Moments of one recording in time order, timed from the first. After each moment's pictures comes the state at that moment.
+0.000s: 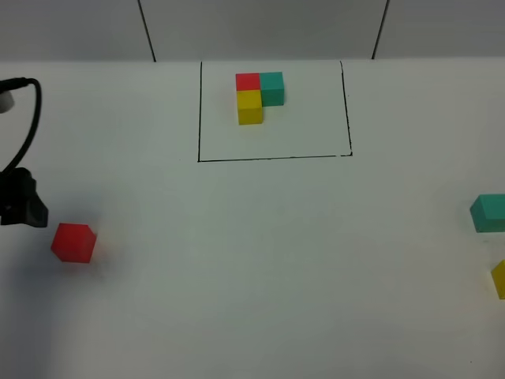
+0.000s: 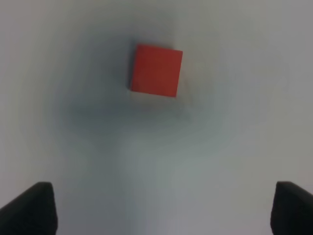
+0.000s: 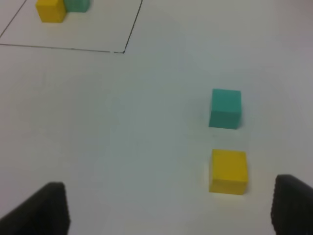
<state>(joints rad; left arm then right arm) -0.01 1.27 -0.92 -0.12 0.96 -0.04 0.07 0.00 -0.50 0.08 1.07 -0.01</state>
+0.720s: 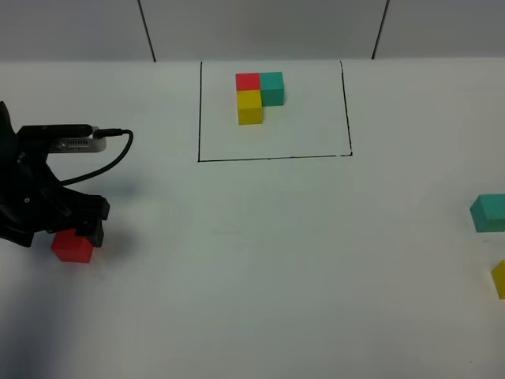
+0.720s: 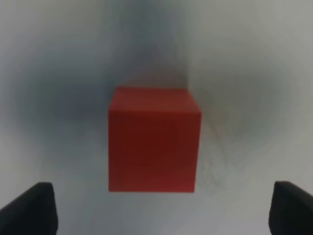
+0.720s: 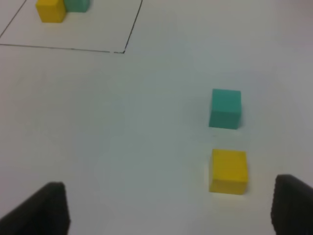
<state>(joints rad) -0.12 1.72 -0.94 -0.02 0.72 -0.08 0.07 0.00 -0.50 0.08 1.07 -0.01</state>
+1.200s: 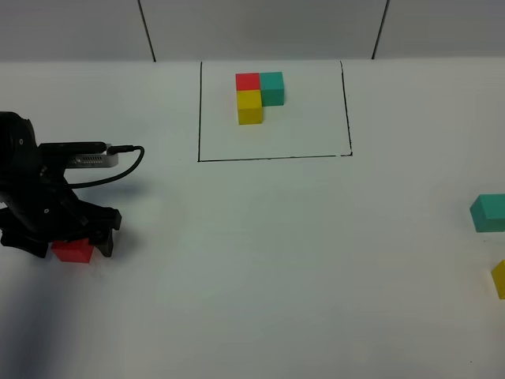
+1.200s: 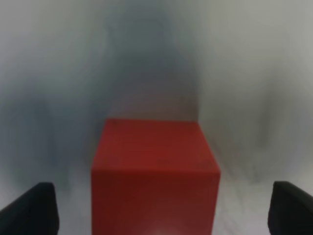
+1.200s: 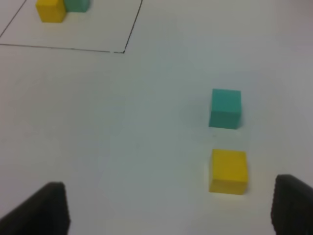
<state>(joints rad) -0.12 1.84 -0.94 -0.02 0.64 -0.09 0.07 0.00 -0.50 0.08 1.07 -0.01</state>
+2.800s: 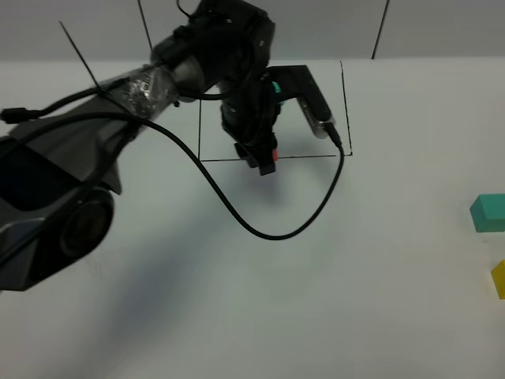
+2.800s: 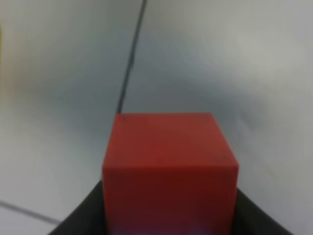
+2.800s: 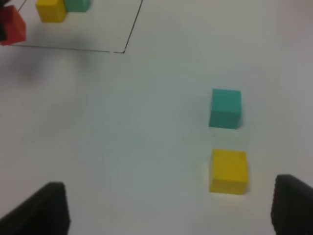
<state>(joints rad) -0.62 2.45 -2.22 0.08 1.19 0.65 0.07 0.00 -0.50 0.08 1.07 -0.01</state>
